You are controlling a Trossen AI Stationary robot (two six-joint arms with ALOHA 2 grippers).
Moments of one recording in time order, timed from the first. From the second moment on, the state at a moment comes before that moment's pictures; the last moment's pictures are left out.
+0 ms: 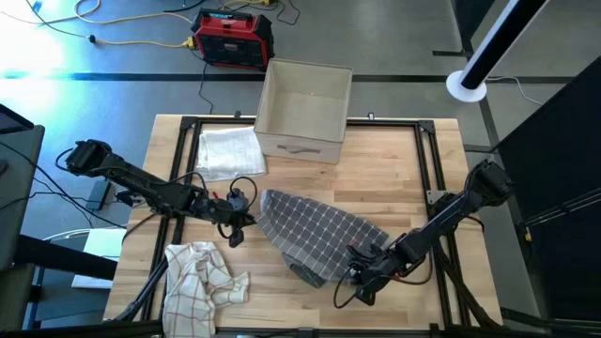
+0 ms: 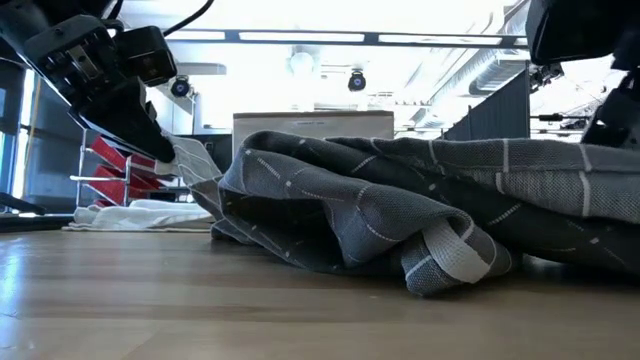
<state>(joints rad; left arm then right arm) -0.31 1.08 0.42 -0.06 -0.25 -0.50 0.67 1.65 0.89 -0.26 0.08 1.08</state>
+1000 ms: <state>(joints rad) -0.31 1.08 0.42 -0.06 -0.24 -0.52 0.84 1.90 1.39 -0.69 0.25 1.01</state>
